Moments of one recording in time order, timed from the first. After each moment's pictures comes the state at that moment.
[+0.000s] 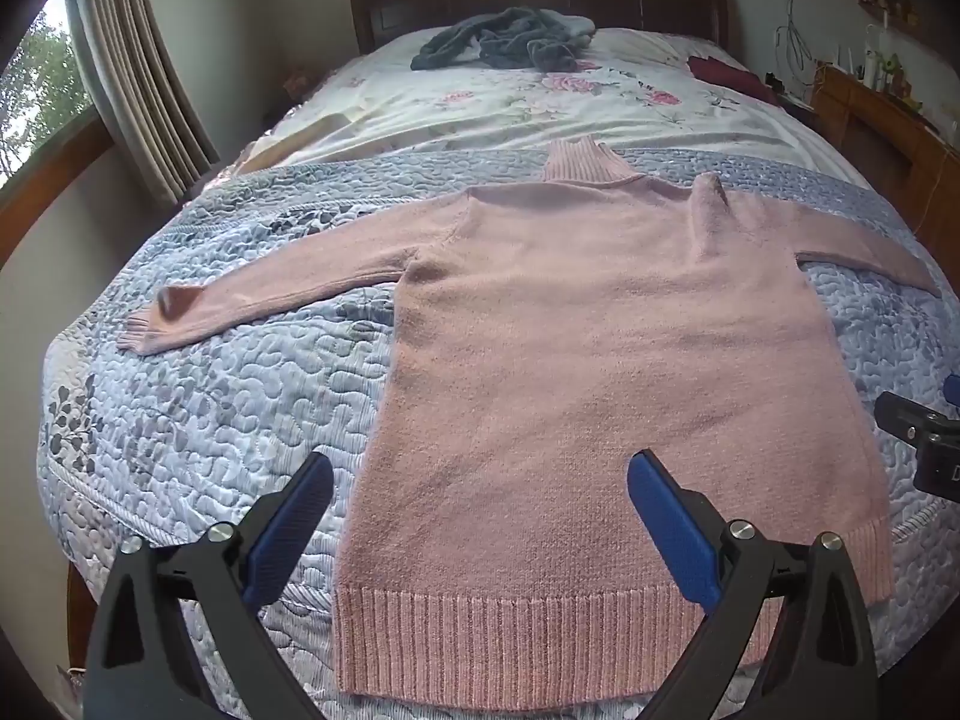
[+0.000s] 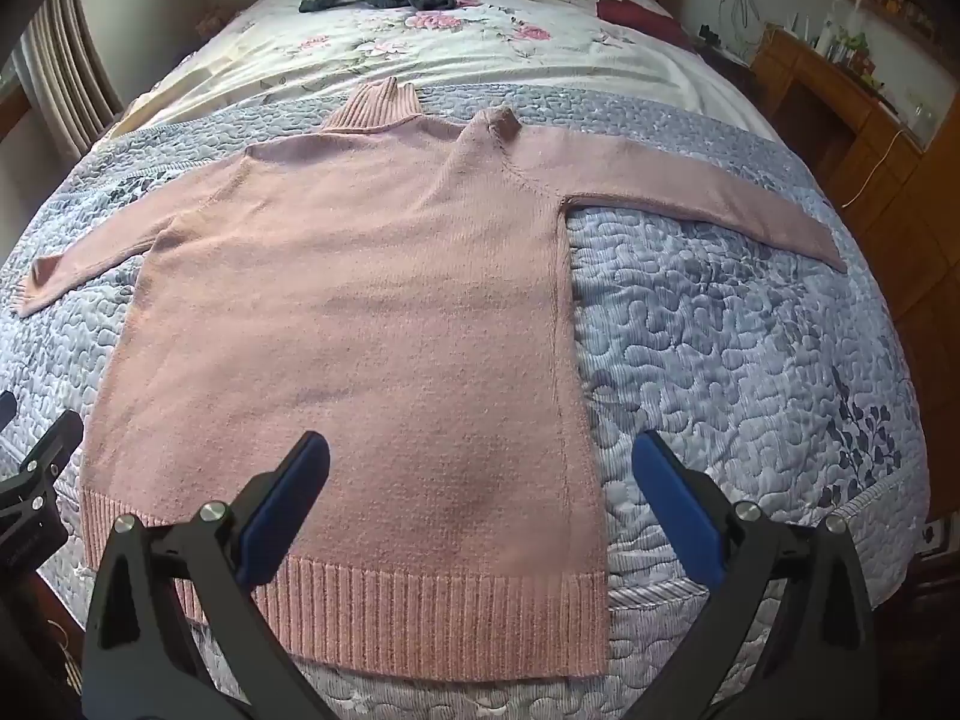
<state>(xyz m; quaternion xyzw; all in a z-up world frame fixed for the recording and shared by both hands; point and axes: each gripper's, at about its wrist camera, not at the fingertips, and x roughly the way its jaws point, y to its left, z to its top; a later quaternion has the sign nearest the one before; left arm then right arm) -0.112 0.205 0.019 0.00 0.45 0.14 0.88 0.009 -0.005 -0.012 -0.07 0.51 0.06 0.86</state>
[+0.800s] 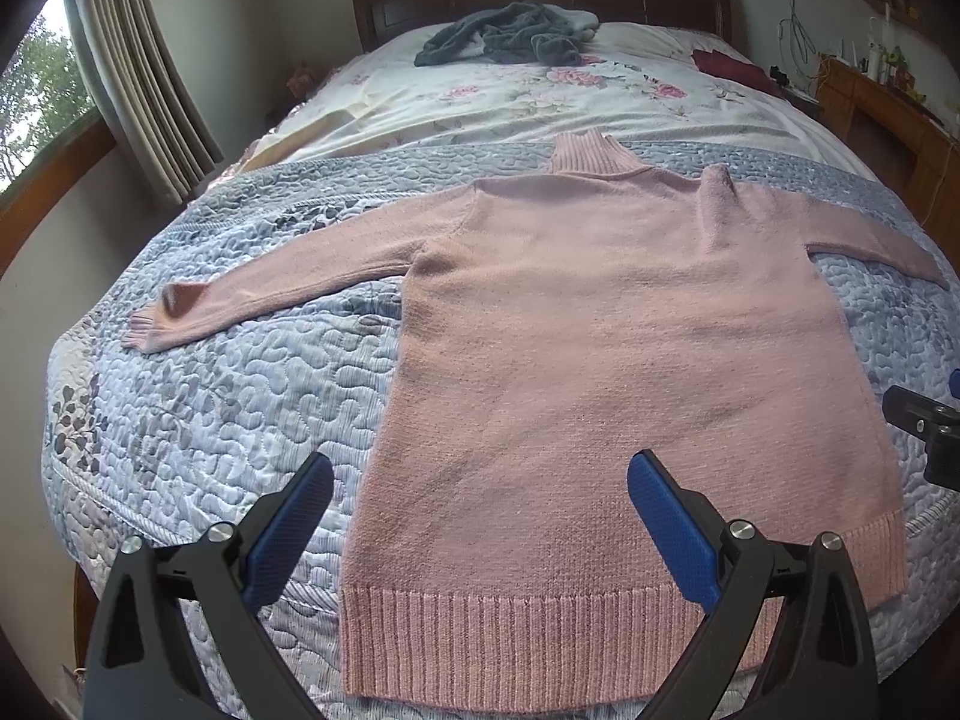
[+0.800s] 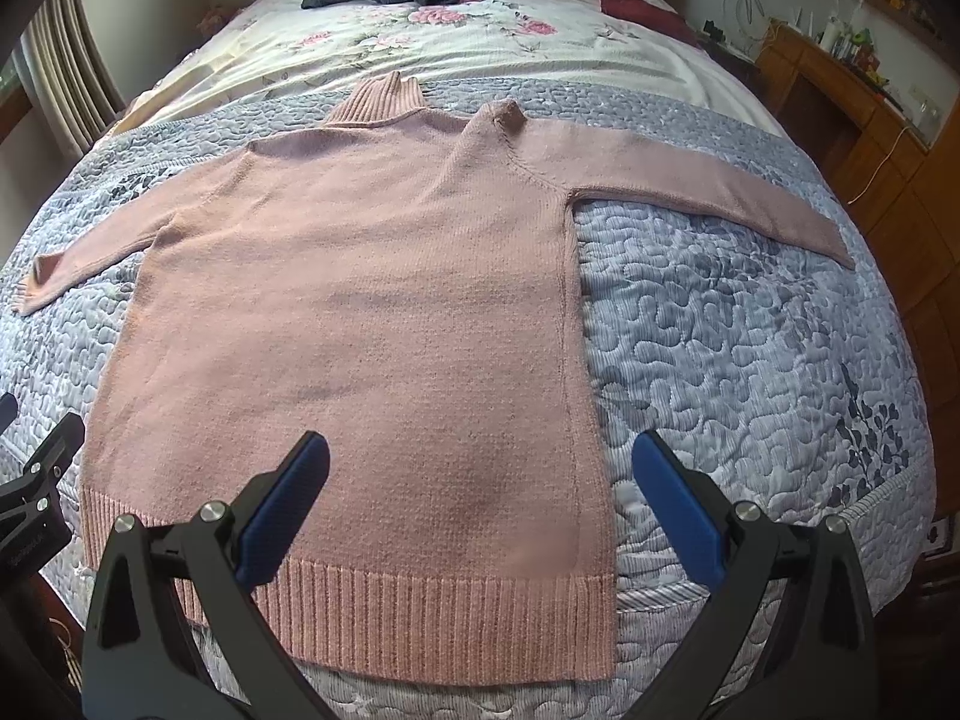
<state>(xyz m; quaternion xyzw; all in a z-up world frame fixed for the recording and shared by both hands) -0.111 0.208 0.013 0.01 0.46 0.14 0.88 0.009 -0.004 -0.018 -0.07 0.51 0.07 0.85</state>
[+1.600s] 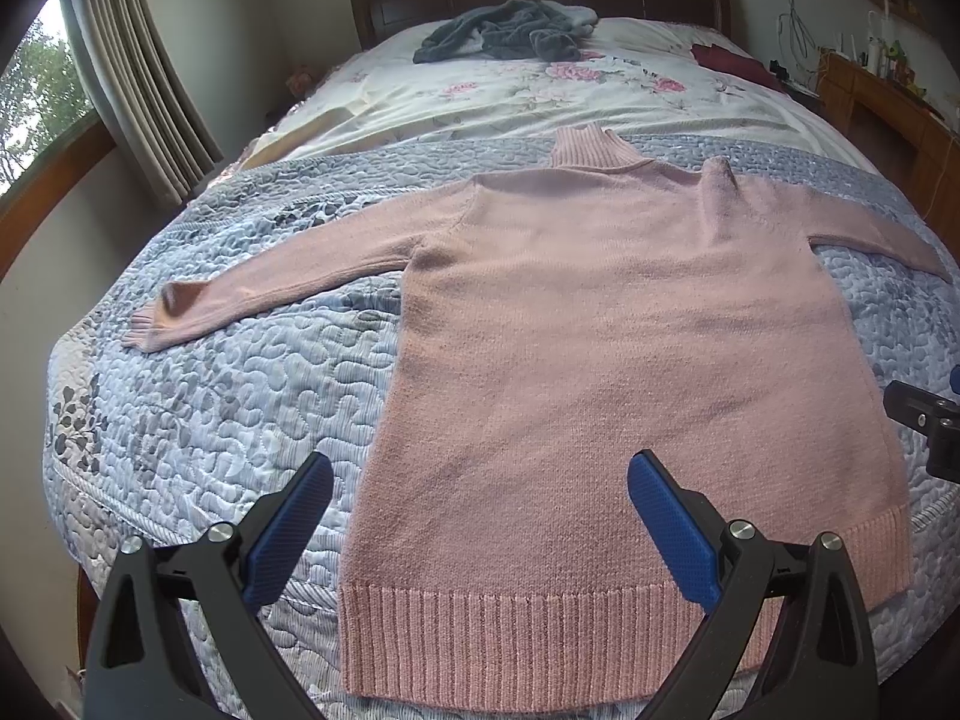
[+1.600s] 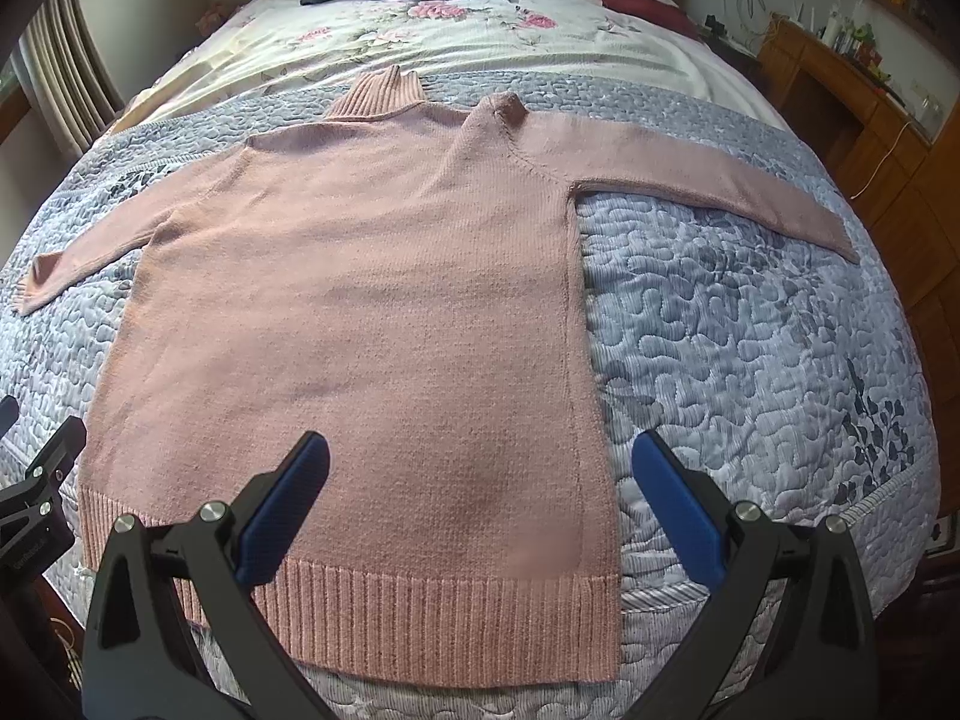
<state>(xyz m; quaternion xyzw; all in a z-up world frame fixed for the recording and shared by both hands) -0.112 0.209 0.008 0.02 0.46 0.15 0.88 0.011 -0.004 -0.024 -0.06 0.52 0.07 0.85</state>
